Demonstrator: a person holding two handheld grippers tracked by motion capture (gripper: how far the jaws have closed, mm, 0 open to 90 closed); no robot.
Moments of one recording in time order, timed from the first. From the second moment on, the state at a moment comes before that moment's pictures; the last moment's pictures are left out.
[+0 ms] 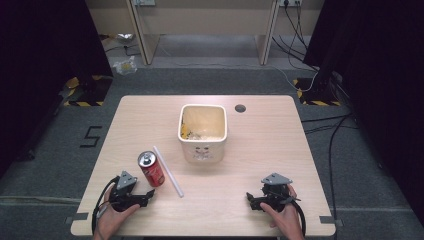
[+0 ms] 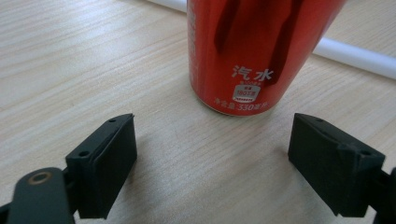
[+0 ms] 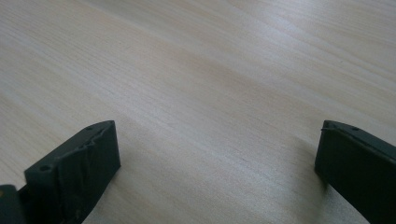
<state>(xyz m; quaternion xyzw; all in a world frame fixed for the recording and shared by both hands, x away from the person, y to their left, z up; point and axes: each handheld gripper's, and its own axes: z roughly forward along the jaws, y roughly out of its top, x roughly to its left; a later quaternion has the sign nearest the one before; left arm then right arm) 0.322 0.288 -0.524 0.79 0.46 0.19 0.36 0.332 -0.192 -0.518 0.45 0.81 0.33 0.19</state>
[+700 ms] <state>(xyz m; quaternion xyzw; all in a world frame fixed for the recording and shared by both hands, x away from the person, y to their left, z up) 0.323 0.289 -0.523 0.79 0.46 0.19 0.36 0.333 -0.192 -0.518 0.45 0.81 0.33 0.18</state>
